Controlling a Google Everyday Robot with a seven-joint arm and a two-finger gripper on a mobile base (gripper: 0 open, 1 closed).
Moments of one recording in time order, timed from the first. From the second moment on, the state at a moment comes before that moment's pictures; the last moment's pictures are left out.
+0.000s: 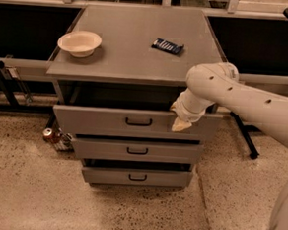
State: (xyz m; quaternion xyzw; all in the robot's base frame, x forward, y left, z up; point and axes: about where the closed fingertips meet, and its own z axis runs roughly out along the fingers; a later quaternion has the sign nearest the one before) arm 0.657 -0.127 0.662 -0.76 0.62 -0.05 0.16
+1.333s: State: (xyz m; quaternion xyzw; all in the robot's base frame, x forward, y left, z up) arm 0.658 -0.127 0.675 -0.76 0.62 -0.05 0.16
